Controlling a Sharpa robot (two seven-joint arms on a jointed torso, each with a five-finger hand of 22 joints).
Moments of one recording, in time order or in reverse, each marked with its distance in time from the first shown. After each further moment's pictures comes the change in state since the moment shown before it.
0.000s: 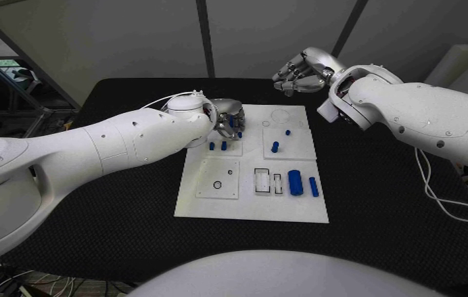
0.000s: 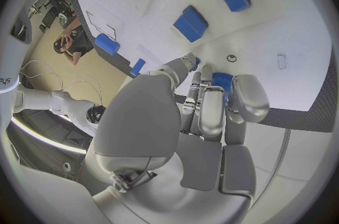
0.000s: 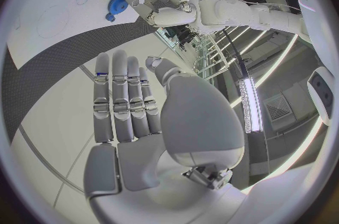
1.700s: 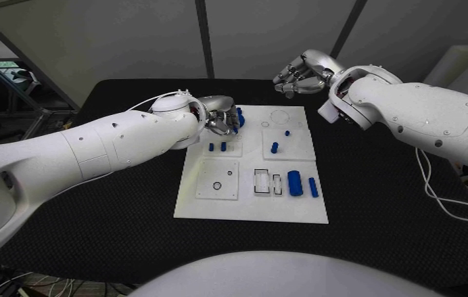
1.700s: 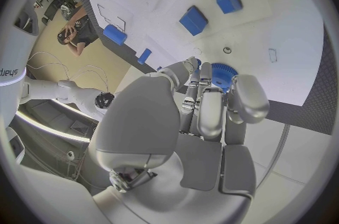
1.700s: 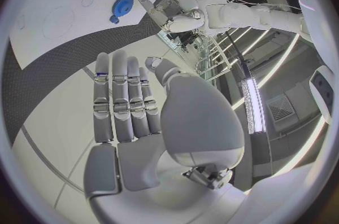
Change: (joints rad) left arm -0.008 -0.100 0.037 0.095 0.053 -0.056 0.036; left_hand -0.013 0.063 0.057 -0.043 -0.017 0.147 0.003 0.000 -0.008 0.133 -0.018 -0.068 -0.019 0.002 -0.012 0.015 -0.004 0.000 0.007 -0.007 0.000 0.012; right arm 0.000 0.001 0.000 -0.019 -0.002 0.024 -0.013; right_hand 0.000 0.000 0.005 0.000 0.000 0.000 0.000 0.000 0.000 0.000 0.000 0.000 -0.001 0.000 0.000 0.000 -0.002 0.000 0.000 0.000 0.000 0.000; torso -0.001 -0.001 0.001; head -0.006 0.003
